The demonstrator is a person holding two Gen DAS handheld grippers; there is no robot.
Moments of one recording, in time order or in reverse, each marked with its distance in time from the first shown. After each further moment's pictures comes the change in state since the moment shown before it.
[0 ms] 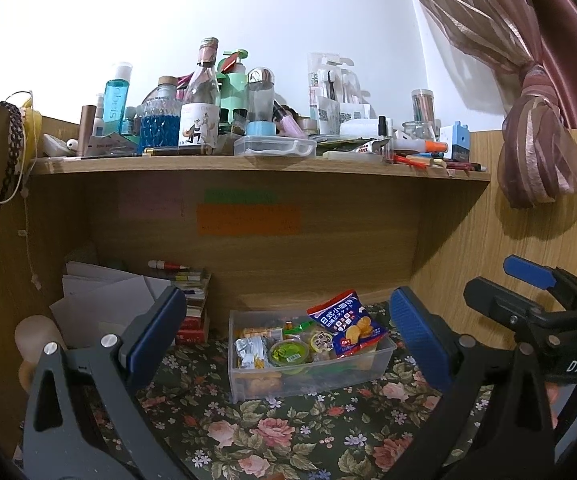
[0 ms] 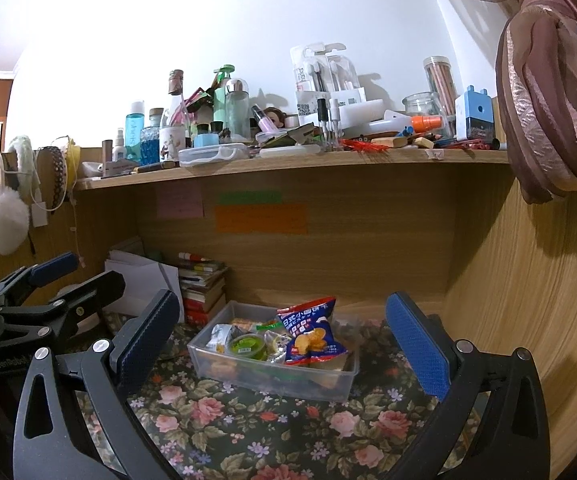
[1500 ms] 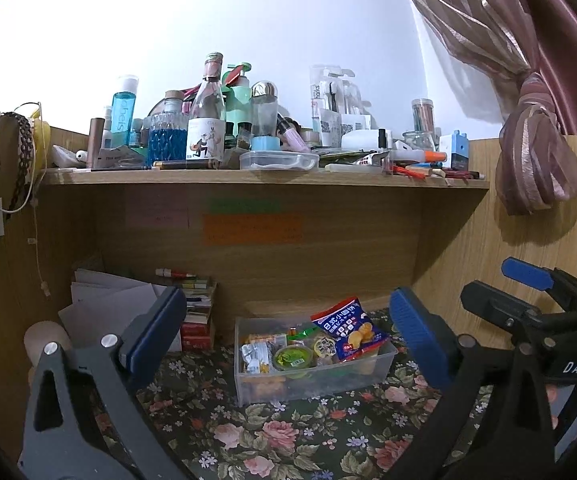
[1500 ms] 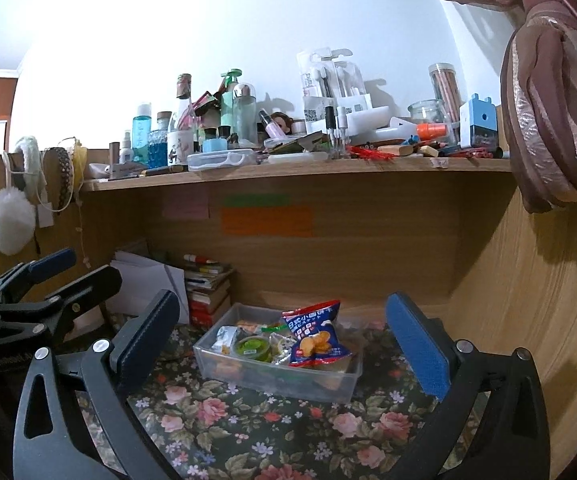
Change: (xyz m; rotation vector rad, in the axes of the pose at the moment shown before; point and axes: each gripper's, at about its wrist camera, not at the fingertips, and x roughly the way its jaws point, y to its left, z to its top) left arm -0.013 0.003 0.004 0.009 -0.025 0.005; right arm -0.004 0.001 0.003 -0.012 -0.009 0.026
